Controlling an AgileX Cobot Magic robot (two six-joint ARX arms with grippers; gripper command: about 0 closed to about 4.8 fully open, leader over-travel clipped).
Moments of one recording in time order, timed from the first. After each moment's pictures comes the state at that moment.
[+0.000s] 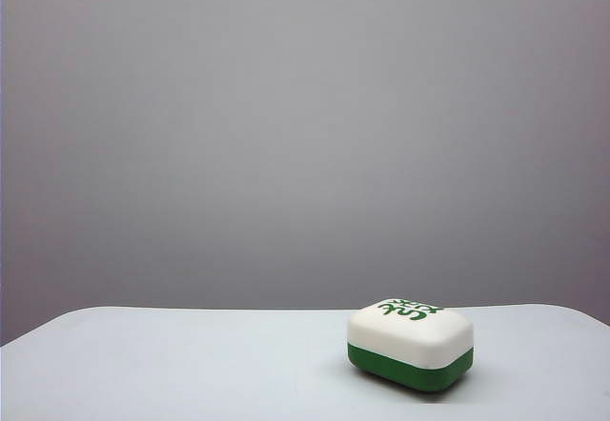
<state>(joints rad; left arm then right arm) -0.31 0.47 0.30 0.06 -0.15 -0.18 0.12 0.07 0.07 0.12 0.01 0.36</state>
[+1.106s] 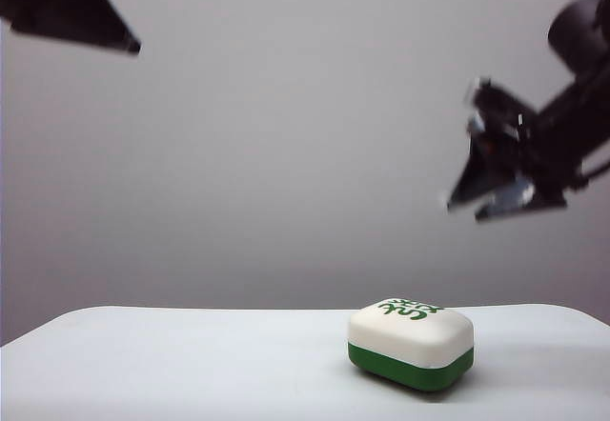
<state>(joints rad) -0.31 0.96 0.71 -0.11 0.32 0.15 0.11 1.66 0.94 0.00 -0.52 -0.05</state>
